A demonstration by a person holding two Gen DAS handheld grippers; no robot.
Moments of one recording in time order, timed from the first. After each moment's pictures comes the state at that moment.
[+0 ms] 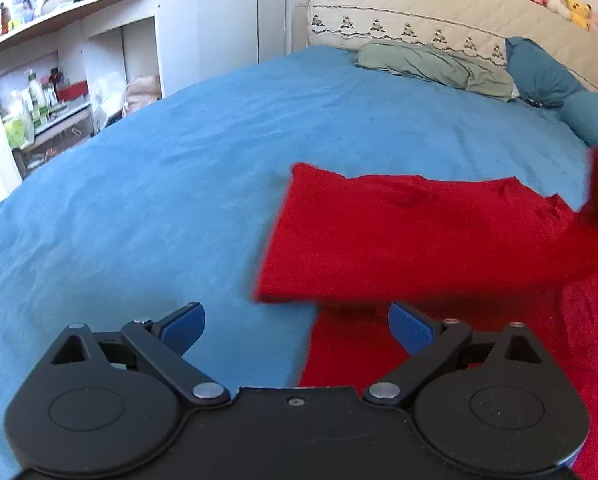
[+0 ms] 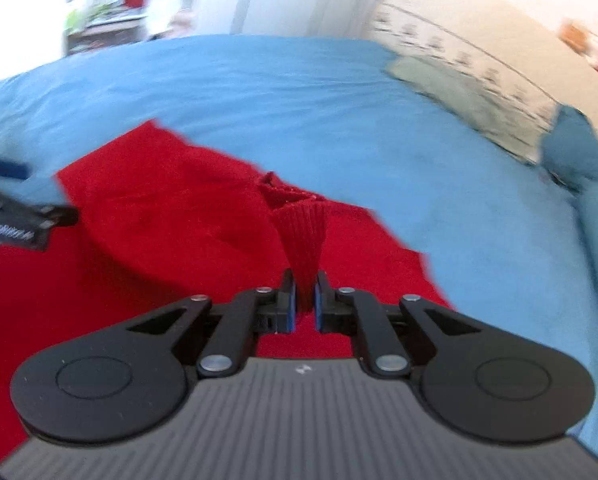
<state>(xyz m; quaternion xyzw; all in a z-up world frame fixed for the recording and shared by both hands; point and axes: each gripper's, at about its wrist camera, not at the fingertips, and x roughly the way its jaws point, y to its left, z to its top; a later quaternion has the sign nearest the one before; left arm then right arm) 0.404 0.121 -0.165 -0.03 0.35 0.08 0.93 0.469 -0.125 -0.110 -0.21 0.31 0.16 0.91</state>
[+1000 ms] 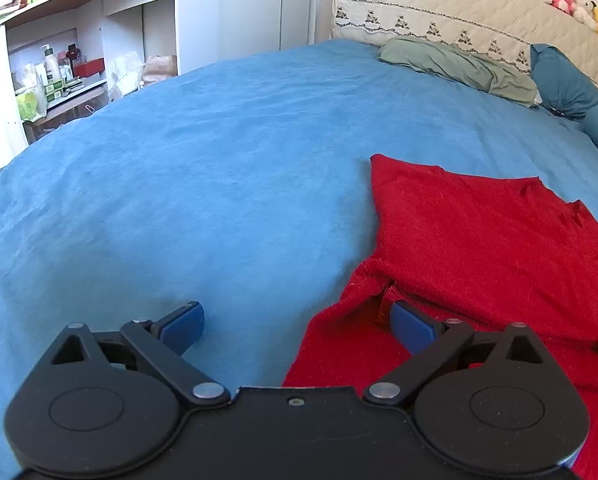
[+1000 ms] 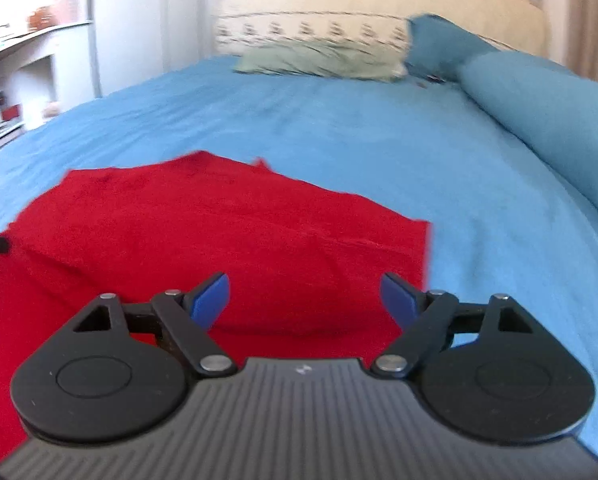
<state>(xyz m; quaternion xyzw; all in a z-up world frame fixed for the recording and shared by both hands) 0.415 0.117 -0.187 -0.06 0.36 0.11 0.93 0.413 -0.247 -0.174 -0.03 0.28 0.06 0.96</state>
